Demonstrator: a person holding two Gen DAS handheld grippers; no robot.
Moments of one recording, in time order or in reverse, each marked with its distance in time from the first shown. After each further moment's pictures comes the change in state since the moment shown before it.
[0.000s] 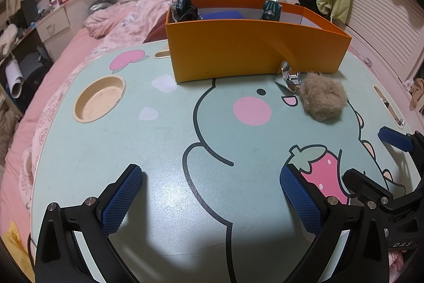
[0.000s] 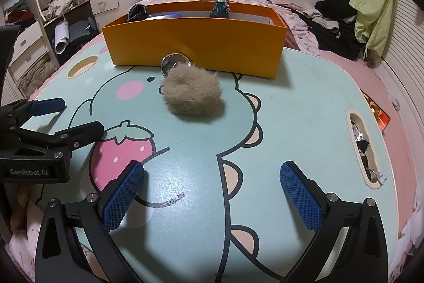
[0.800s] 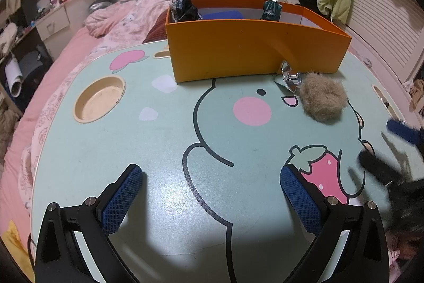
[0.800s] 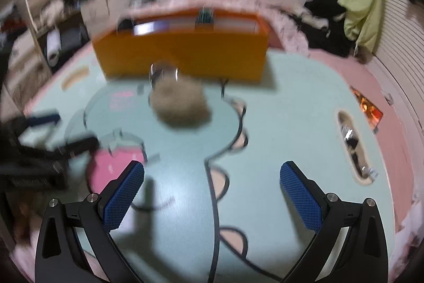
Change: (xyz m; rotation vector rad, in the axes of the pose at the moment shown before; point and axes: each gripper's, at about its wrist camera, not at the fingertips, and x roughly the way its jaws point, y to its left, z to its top) left arm 0.001 0.000 0.000 -0.002 0.001 -0.003; right arm -0.013 -0.012 0.007 0.060 -0.061 -0.011
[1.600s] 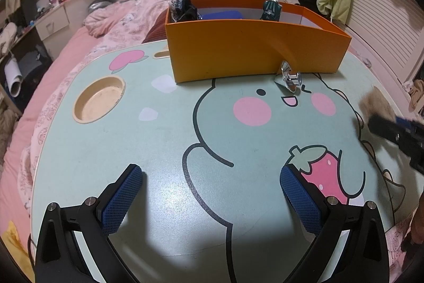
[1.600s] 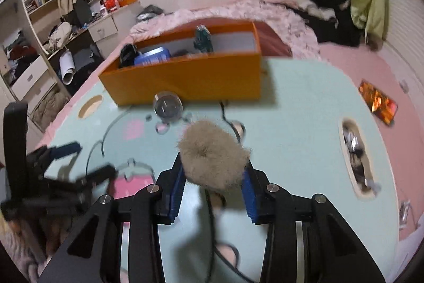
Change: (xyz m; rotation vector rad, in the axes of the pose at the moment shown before) left arm 0.001 0.000 0.000 0.000 0.001 -0.003; right arm 0.002 -0.024 0.021 0.093 0.041 0.114
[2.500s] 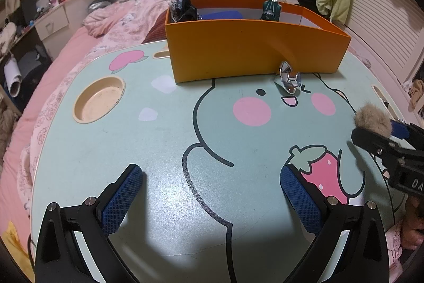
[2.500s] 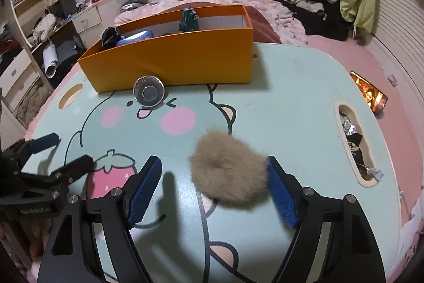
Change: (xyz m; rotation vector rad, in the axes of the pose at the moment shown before) left arm 0.000 -0.001 0.000 0.000 0.000 -0.001; right arm 0.014 0.004 -0.008 0.003 0.040 -0.102
